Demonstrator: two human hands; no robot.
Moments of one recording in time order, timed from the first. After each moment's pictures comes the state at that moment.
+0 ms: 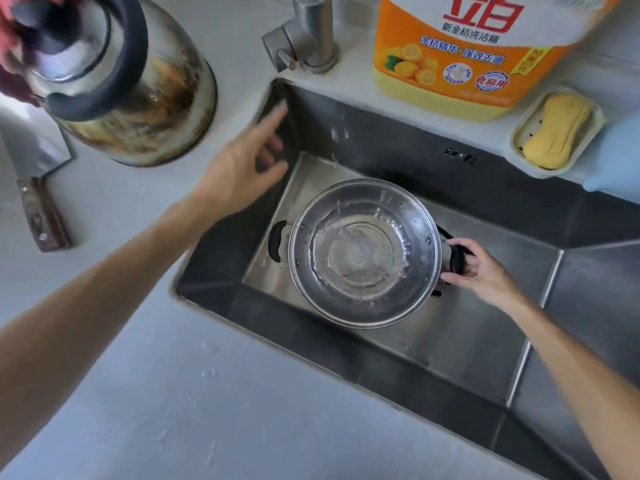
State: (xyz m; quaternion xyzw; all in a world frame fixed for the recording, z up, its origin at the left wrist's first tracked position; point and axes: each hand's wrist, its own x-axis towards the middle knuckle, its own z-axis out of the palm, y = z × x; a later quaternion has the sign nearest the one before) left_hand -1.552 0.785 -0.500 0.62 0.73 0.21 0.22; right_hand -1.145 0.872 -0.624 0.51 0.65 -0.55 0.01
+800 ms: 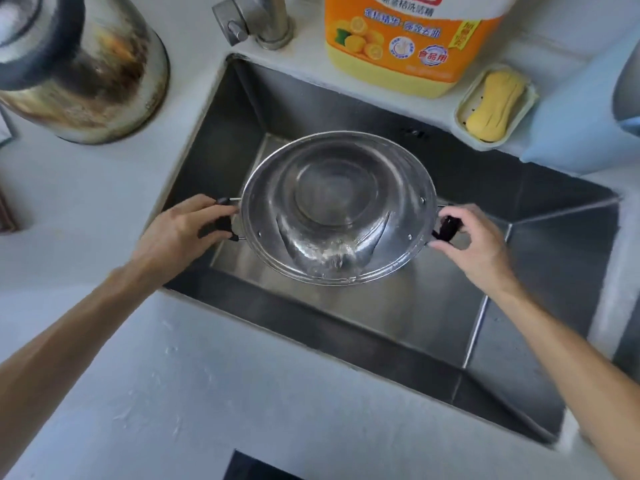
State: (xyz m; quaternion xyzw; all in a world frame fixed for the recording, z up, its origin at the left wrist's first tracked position) left_hand -1.524 0.684 -0.521 0.67 0.72 0.13 0.14; right_hand -1.130 0.860 -0.556 0.46 0.80 -0.35 -0.14
